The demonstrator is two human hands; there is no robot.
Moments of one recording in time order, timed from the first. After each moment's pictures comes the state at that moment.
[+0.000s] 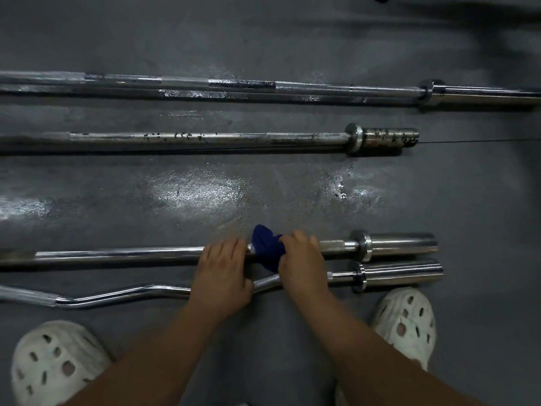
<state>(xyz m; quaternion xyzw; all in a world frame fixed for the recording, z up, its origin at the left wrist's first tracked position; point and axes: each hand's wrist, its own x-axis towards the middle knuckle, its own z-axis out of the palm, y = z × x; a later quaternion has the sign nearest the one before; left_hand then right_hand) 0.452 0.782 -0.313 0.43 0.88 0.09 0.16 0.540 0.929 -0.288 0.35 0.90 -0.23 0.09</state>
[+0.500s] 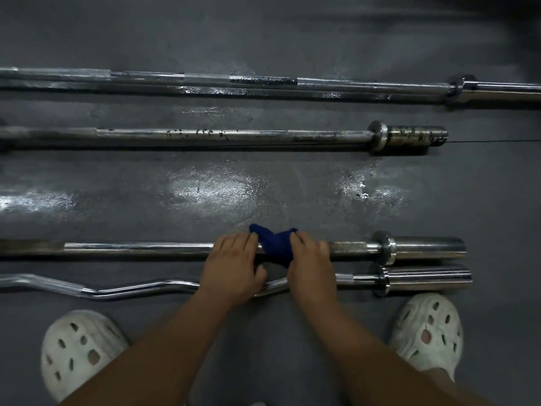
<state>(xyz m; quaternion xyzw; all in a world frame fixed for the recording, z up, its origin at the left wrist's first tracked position) 0.431 0.775 -0.321 0.43 0.89 0.05 0.17 0.540 0.904 -0.308 0.33 0.92 -0.21 0.06</state>
